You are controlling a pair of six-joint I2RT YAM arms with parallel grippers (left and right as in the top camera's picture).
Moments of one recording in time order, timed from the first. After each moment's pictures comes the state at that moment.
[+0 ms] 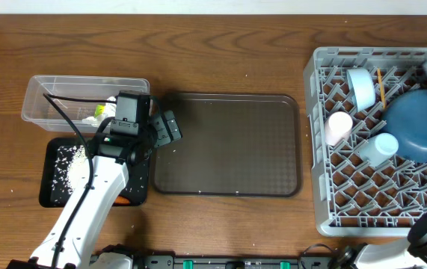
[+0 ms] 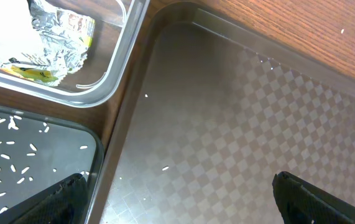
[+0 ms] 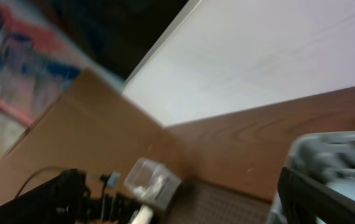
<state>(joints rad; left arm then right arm) -0.18 1.31 0.90 -0.60 0.05 -0.54 -0.67 1.72 1.02 1.34 -1.51 1.50</state>
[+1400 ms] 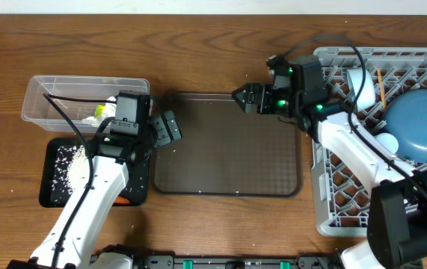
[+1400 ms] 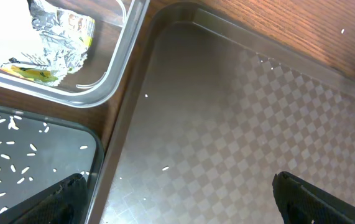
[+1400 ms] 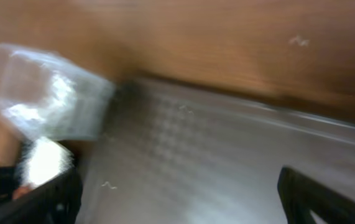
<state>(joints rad) -0.18 1.31 0.90 -0.60 0.05 -0.54 0.34 1.72 1.17 -0.25 -0.43 0.40</state>
